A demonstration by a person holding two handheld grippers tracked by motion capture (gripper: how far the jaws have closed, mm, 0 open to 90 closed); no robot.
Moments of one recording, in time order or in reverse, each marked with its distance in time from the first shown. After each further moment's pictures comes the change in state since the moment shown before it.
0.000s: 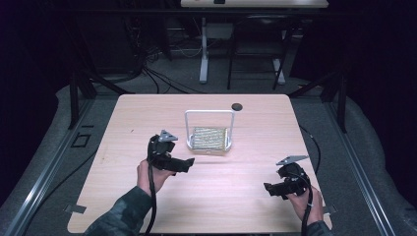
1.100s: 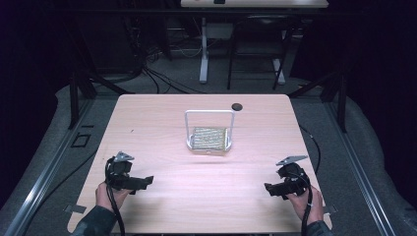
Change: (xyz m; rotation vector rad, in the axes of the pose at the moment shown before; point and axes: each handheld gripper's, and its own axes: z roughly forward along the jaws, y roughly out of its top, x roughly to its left) left arm 0.083 -0.102 -0.032 0.098 0.077 -0.137; right arm -0.002 -0.001 0.002 0.020 -0.010 0.001
